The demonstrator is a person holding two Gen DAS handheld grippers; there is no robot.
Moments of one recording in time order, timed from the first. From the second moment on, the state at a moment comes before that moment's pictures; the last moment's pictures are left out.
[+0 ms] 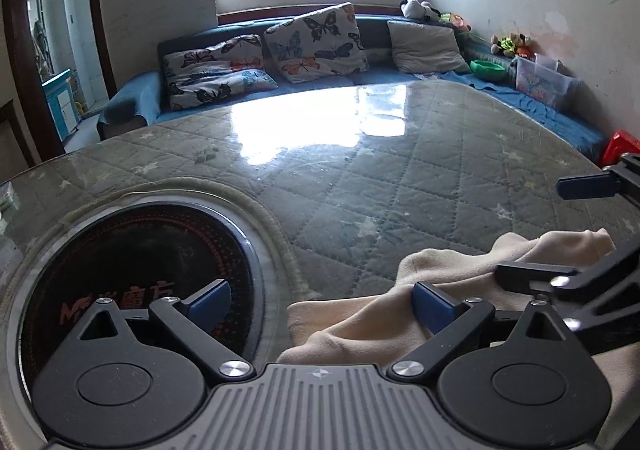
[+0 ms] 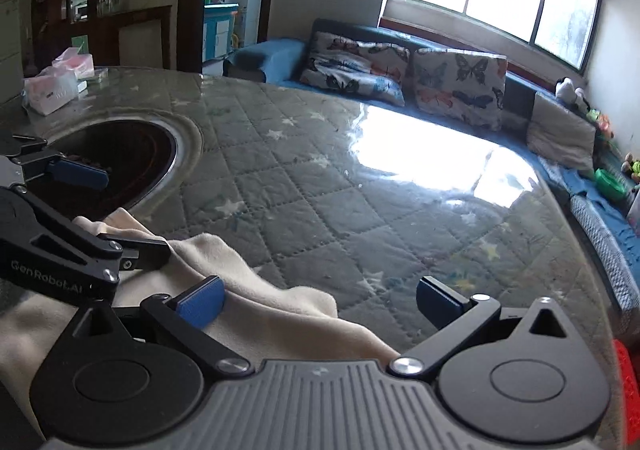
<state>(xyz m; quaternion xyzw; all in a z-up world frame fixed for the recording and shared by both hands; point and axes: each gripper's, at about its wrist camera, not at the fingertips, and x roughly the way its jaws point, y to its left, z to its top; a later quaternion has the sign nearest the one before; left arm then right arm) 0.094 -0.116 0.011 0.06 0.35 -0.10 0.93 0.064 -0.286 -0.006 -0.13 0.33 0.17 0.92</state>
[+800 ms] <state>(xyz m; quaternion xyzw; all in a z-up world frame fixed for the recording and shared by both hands) 0.008 -0.028 0.043 -0.08 0.33 -0.03 0.94 -0.081 -0.171 -0.003 -0.30 0.26 0.37 0.84</state>
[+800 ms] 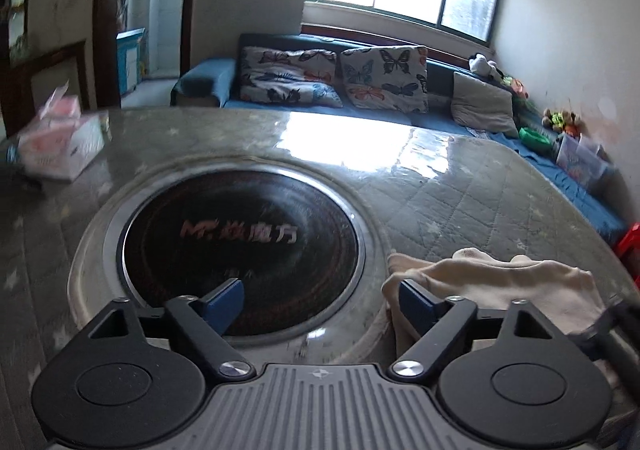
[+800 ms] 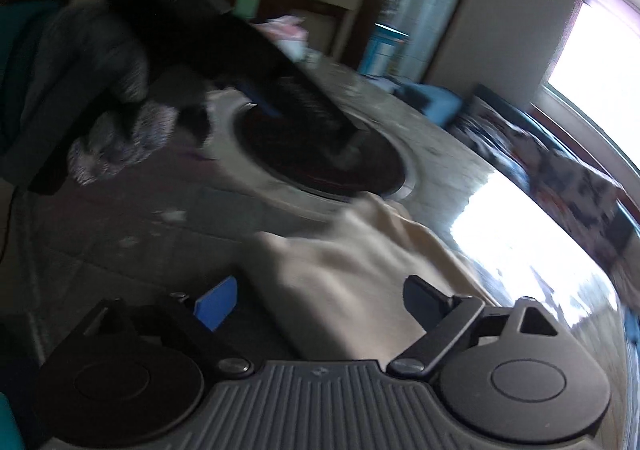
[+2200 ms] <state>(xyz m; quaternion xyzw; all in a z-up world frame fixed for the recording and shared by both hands) 0.032 -0.037 -0.003 -0.36 0.45 -0.12 0.81 -0.058 -0.275 0.031 -0.07 0.30 0.32 0.90</state>
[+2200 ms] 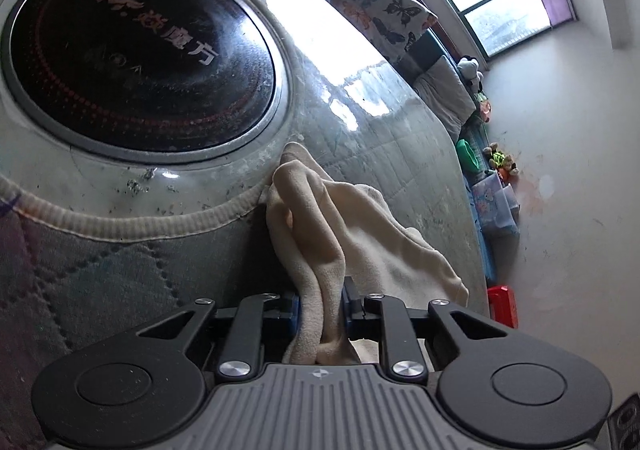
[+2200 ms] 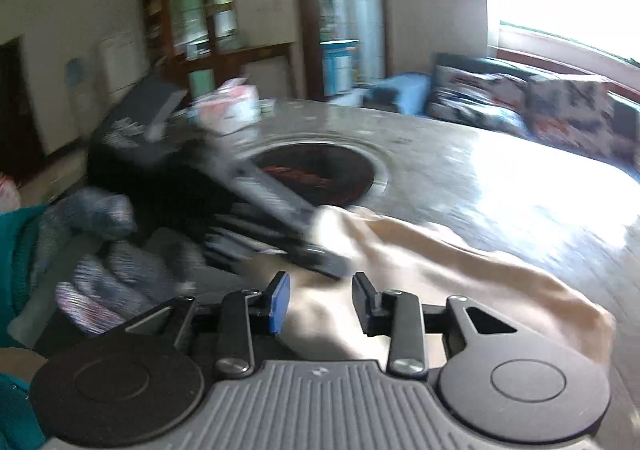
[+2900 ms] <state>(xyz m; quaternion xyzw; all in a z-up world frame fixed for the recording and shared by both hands) 0.041 -0.062 0.017 -0.25 0.43 -0.13 0.86 -0.006 -0.424 -0.014 0.11 0.35 0.12 0.92</state>
